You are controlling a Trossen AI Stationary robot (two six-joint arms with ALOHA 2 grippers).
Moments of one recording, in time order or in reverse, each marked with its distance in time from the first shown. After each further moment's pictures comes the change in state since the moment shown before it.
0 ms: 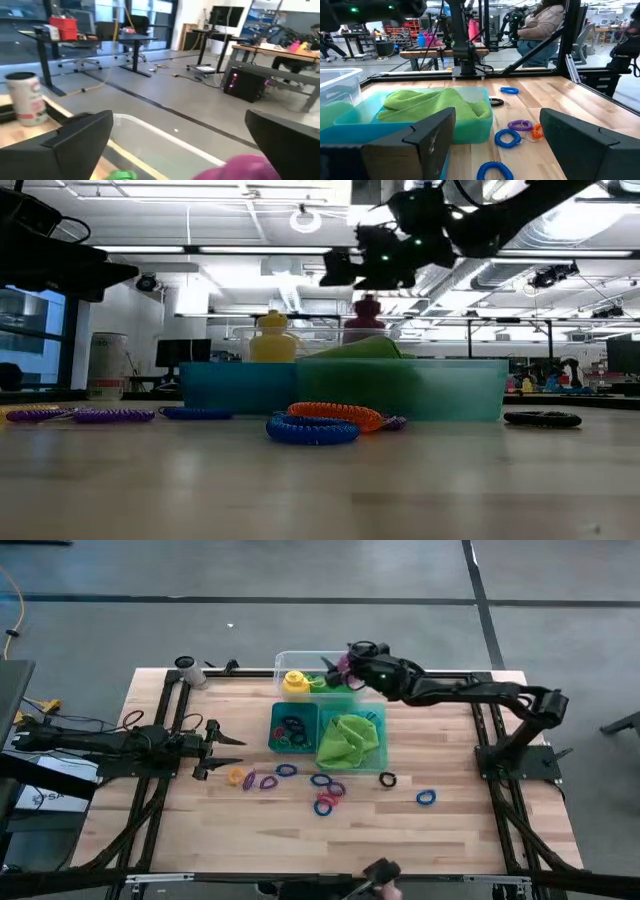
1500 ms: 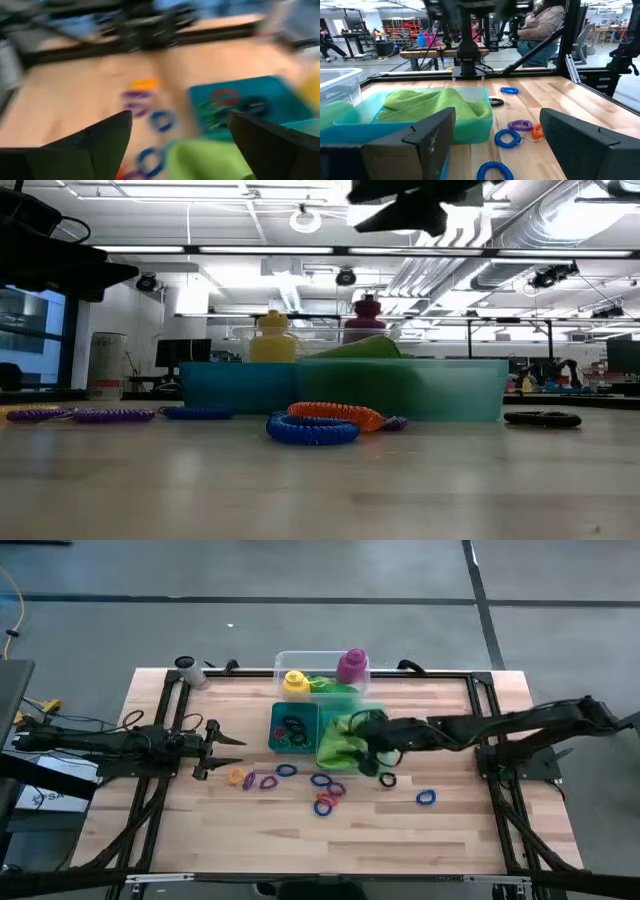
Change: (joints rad) left arm 0.000 0.000 0.000 0.000 0.000 0.000; right arm 0.570 -0.317 0.000 -0.751 -0.245 0.300
